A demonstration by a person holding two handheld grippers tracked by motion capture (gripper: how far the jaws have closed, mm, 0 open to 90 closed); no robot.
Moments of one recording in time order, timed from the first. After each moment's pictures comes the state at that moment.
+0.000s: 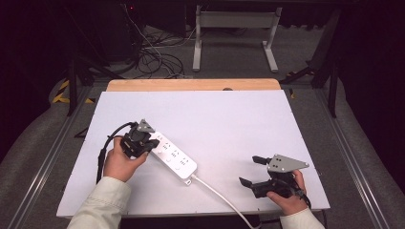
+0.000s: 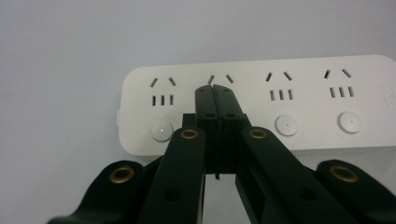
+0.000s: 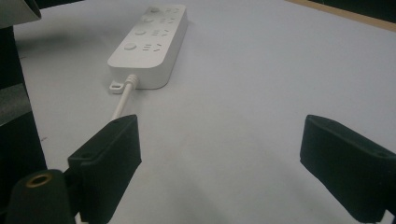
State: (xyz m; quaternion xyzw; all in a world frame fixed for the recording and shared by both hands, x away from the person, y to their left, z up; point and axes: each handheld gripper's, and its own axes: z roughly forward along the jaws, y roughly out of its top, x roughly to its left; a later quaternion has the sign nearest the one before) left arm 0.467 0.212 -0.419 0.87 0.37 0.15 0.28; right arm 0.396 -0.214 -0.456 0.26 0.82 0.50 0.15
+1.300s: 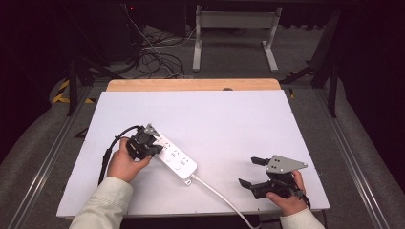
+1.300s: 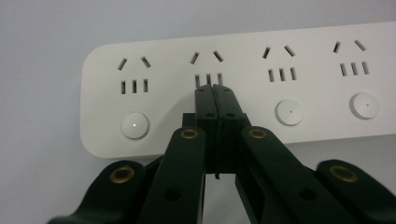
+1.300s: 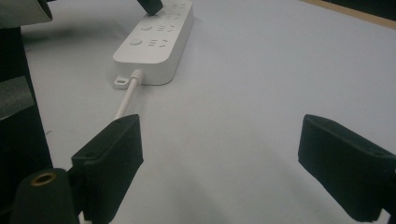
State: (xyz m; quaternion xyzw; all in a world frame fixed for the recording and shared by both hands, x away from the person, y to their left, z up) left arm 0.476 0.204 -0.442 0.89 0.36 0.11 0.26; right arm 0.396 -0.213 -0.457 0.25 0.82 0.49 0.15
